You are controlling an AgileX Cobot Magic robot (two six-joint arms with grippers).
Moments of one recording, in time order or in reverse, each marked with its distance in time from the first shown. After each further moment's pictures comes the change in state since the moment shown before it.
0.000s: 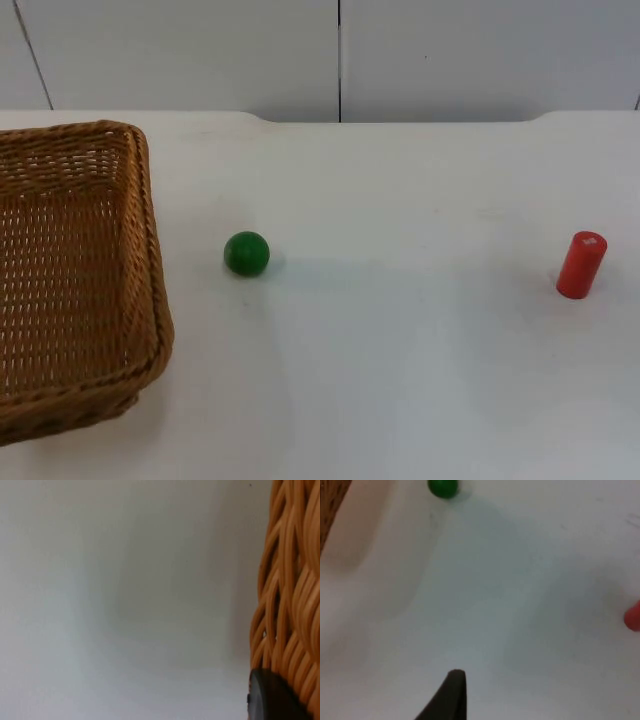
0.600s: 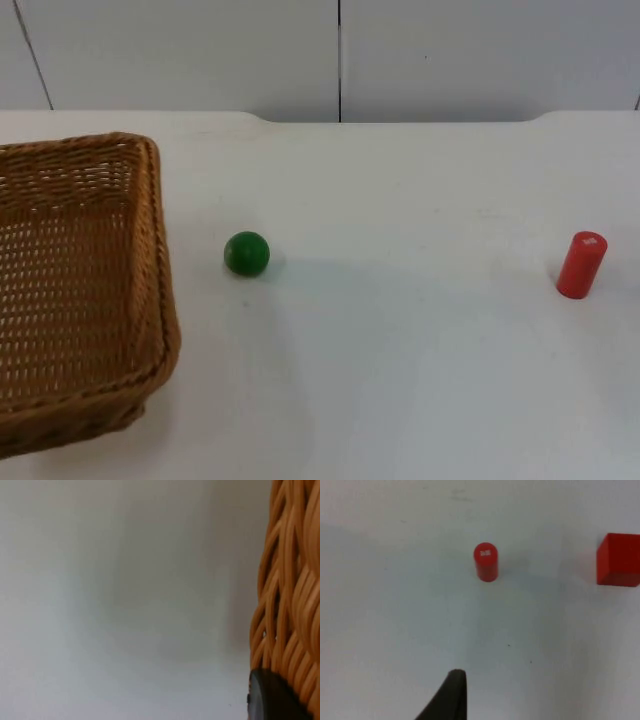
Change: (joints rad) right arm -0.237 -0.266 0.143 -0.273 0.033 0.355; left arm -0.009 0.000 -0.002 0.012 0.054 -0.026
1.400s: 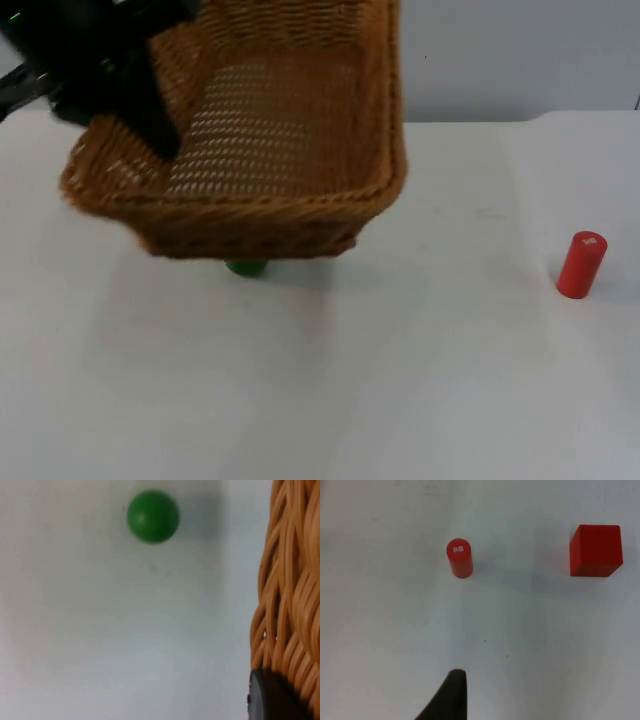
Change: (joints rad) right arm 0.000 0.000 0.000 -0.101 0.009 0.099; left arm -0.477 0.170 -0.577 -0.007 0.207 -0.276
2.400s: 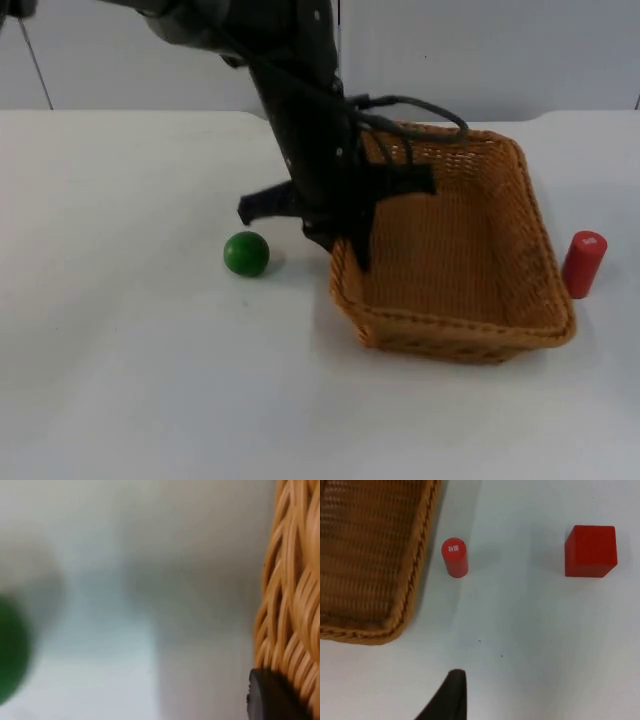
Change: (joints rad) right arm 0.000 0.000 0.000 -0.017 0.000 0.000; left arm -0.409 0.553 -0.461 0.283 -0.143 -0.500
